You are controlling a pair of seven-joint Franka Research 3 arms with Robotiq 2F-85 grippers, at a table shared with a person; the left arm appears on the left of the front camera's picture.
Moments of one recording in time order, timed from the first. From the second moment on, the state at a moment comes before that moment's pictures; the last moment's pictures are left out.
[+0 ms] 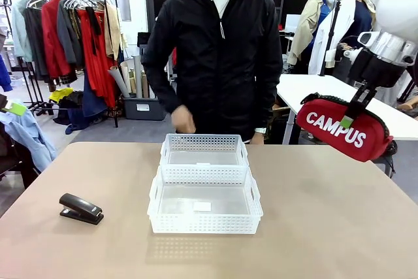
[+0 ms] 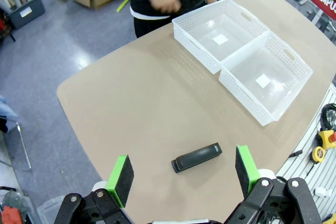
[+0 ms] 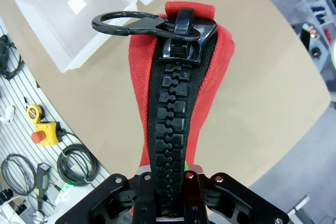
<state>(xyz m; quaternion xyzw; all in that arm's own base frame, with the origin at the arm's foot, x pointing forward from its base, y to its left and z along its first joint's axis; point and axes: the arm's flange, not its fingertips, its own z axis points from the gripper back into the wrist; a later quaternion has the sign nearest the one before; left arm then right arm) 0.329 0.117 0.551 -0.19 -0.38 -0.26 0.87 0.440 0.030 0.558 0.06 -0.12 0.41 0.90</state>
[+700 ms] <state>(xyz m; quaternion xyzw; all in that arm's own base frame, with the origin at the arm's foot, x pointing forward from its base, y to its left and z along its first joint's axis) 0.329 0.117 0.551 -0.19 -0.38 -0.26 0.87 0.440 0.030 0.558 0.06 -0.12 0.41 0.90</state>
